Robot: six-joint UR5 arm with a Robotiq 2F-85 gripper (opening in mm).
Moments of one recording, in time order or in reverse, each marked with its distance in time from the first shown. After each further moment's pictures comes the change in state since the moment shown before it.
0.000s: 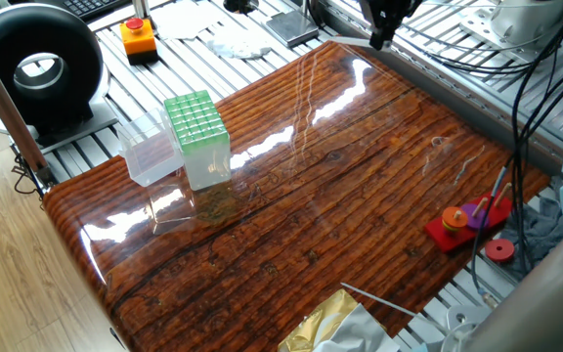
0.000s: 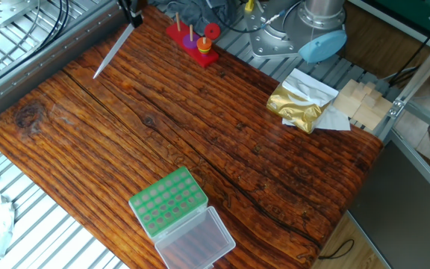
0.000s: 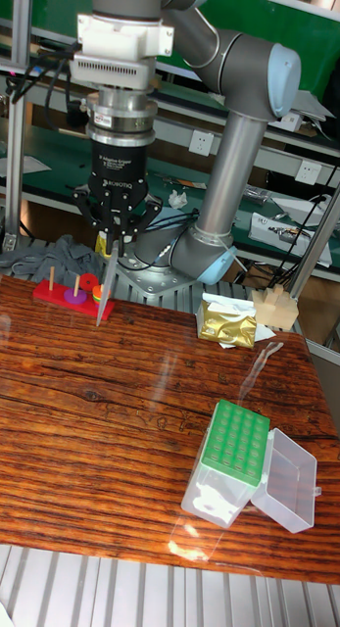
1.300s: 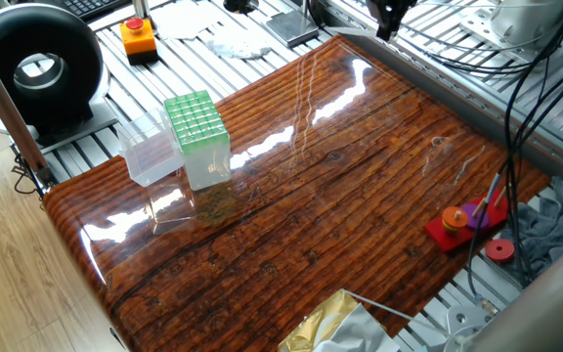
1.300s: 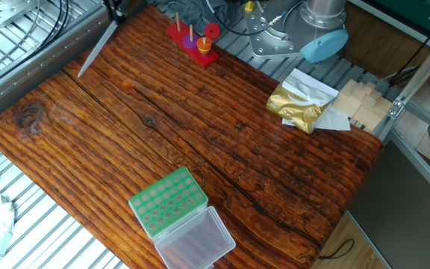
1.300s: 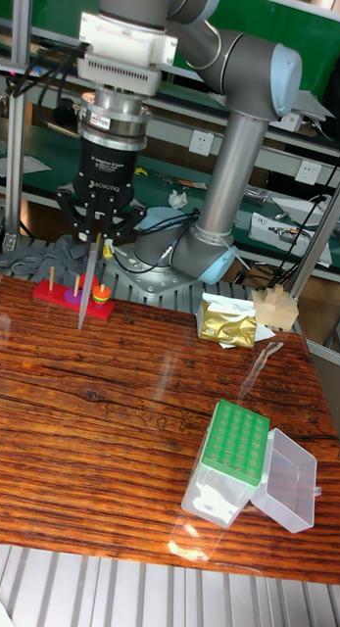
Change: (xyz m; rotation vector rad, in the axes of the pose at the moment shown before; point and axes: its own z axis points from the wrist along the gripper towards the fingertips) arm -0.021 -0.035 0.000 0.149 -0.056 -0.166
